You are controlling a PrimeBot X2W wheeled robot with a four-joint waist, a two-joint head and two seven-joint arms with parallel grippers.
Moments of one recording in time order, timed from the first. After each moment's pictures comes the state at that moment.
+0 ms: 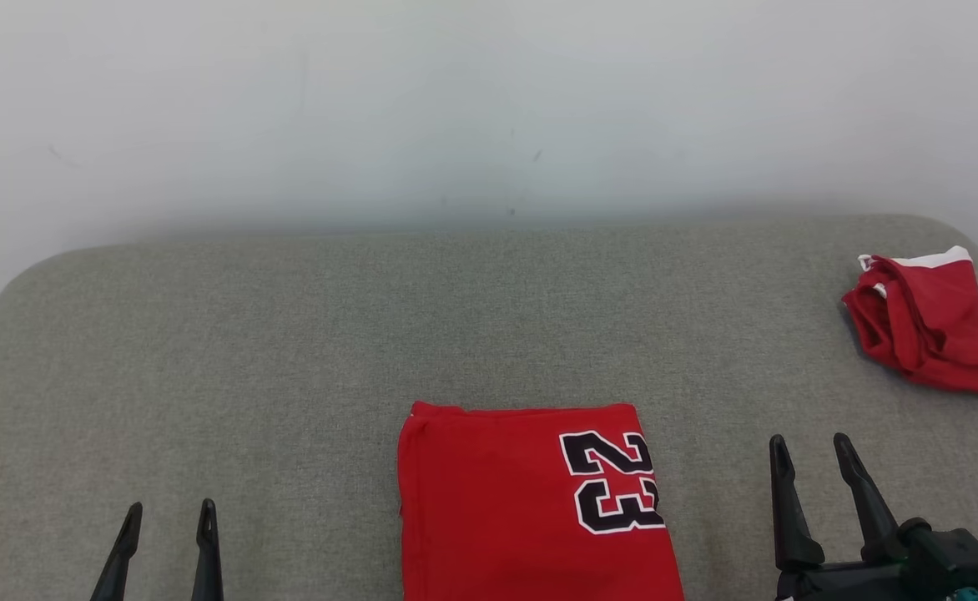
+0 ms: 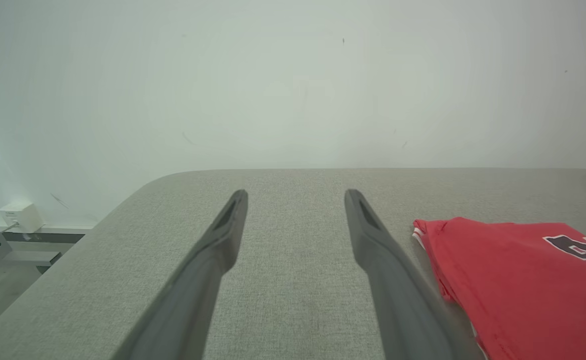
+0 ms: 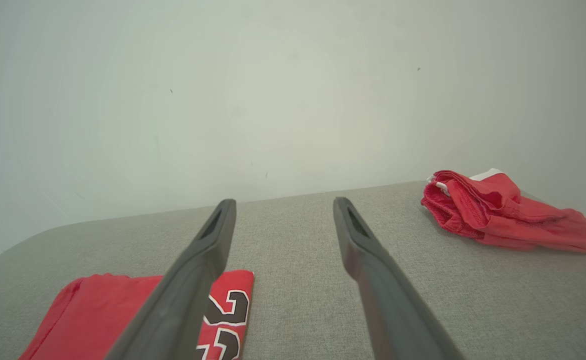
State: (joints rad) left arm 0.09 0.15 0.05 0.08 -0.17 -0.10 -0.26; right arm 0.03 -0.07 0.01 0.13 0.22 0.13 -0.26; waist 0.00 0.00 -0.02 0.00
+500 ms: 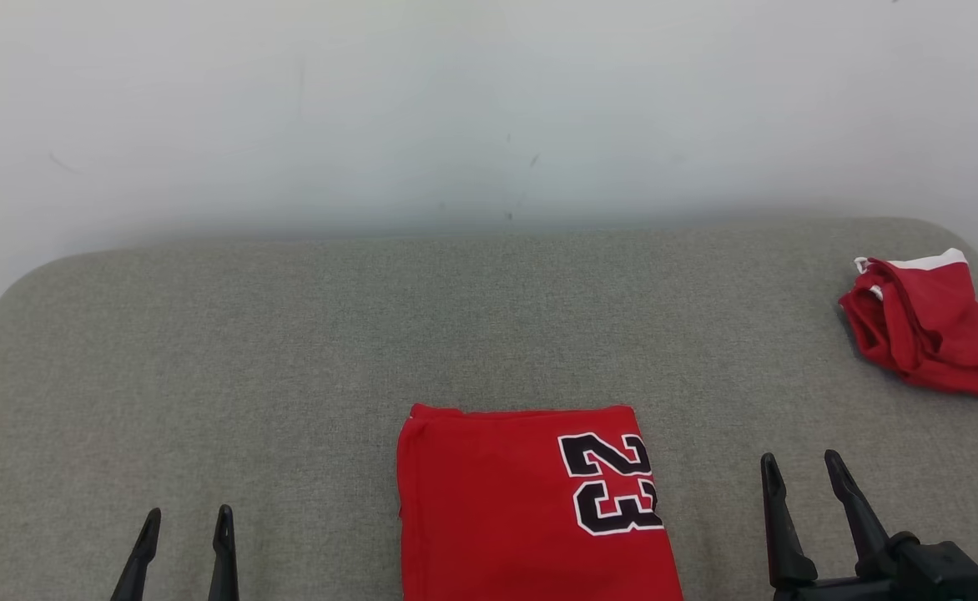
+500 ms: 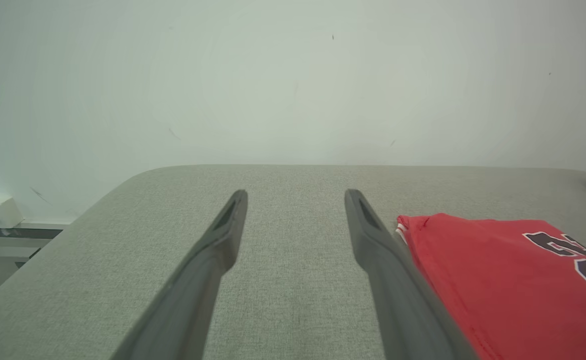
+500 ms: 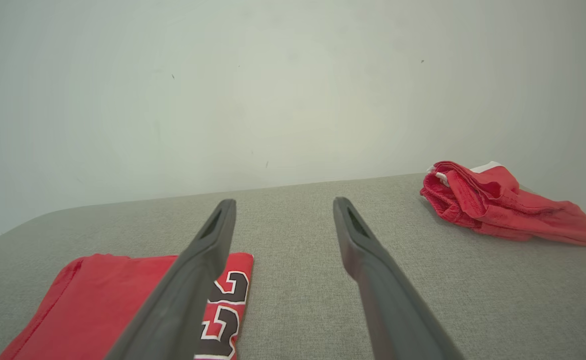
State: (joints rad) left arm 0.09 0.12 0.04 0.10 -0.17 -0.12 -0.26; right arm 0.05 -0.08 0.03 0.14 0.20 0.13 -0.26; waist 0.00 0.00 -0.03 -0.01
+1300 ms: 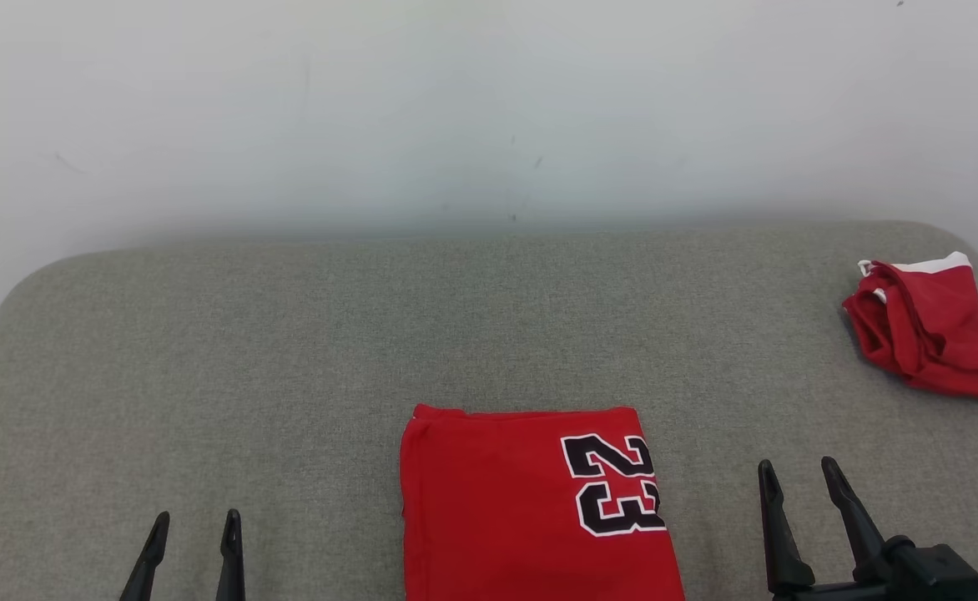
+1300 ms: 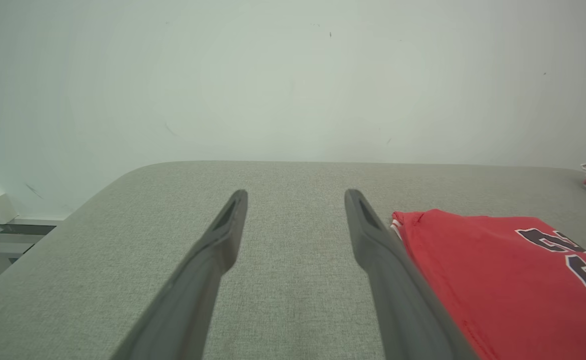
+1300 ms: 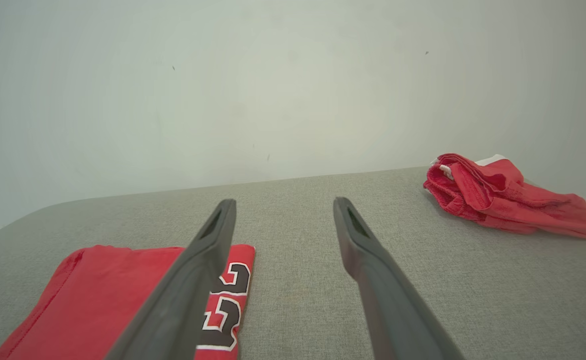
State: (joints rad) left arm 0.10 0.13 0.02 0.10 -0.18 -0.13 -0.26; right arm 0.05 -0.08 0.03 0.16 0.20 0.13 -0.26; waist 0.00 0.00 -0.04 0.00
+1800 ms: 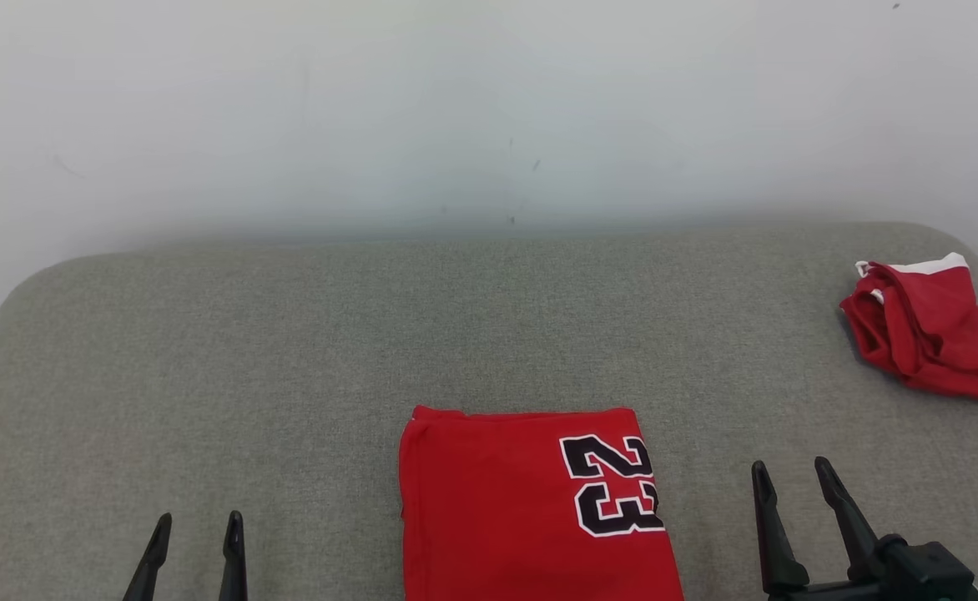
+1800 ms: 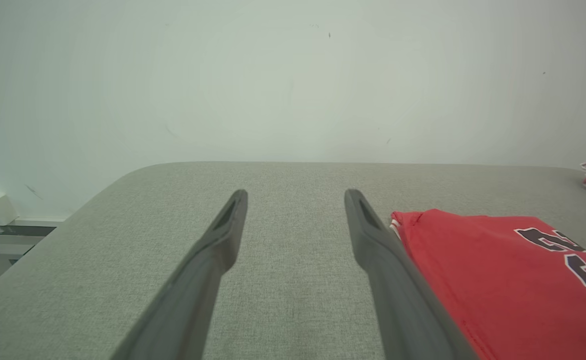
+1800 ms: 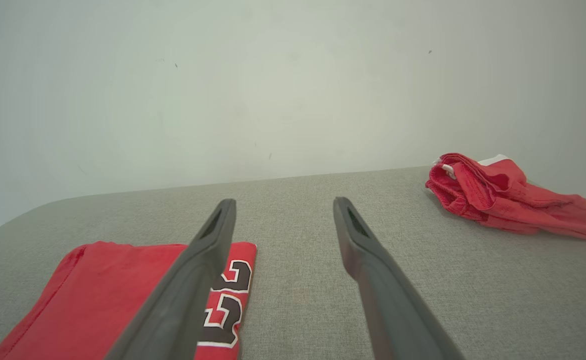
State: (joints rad) left arm 0.10 0.12 0.03 0.10 -0.18 -0.13 -0.26; right arm 0.04 -0.09 0.04 0.17 0.20 0.13 -0.26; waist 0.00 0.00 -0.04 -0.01
